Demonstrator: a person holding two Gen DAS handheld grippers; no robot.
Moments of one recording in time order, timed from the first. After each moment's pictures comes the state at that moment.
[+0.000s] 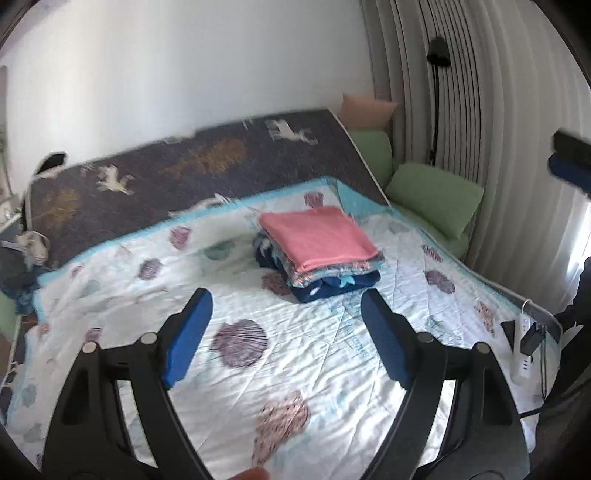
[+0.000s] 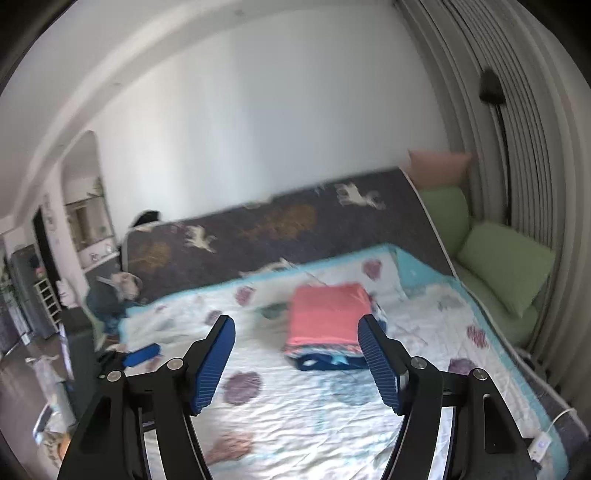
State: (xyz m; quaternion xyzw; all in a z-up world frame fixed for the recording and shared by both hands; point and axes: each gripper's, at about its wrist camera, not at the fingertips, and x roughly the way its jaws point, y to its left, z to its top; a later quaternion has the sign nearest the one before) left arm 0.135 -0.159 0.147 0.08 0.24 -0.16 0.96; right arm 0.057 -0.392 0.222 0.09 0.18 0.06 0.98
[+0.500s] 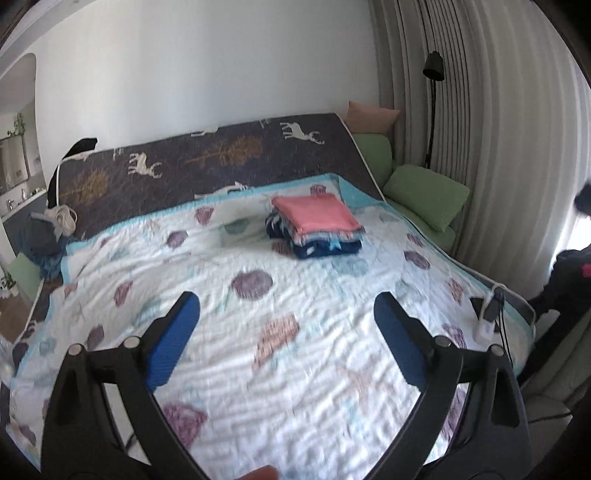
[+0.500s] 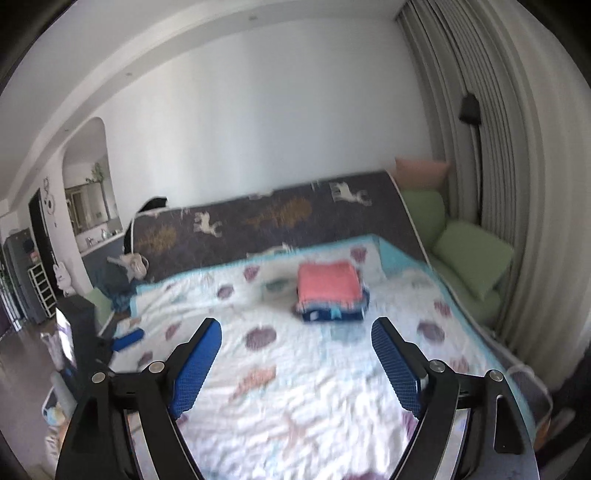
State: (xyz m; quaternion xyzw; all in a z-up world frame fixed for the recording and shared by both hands) left arm -0.030 -0.112 0.145 0.06 0.26 -0.14 0.95; right arm -0.116 -0.343 0.238 0.07 0.21 0.02 0.97
